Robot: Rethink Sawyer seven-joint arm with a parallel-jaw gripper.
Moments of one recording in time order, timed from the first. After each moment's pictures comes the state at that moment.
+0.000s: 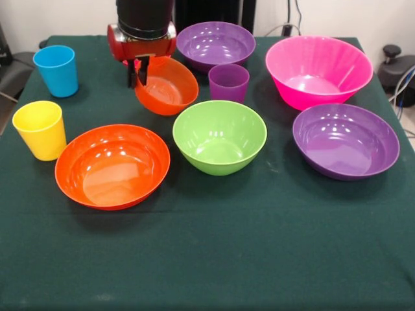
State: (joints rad) arm -0.67 -0.63 0.45 1.67 -0.82 0.77 1.62
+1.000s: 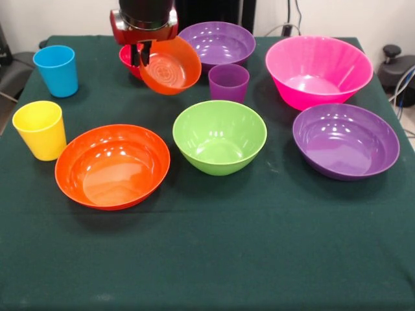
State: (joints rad) arm -0.68 -0.63 0.45 1.67 -0.75 0.97 1.62
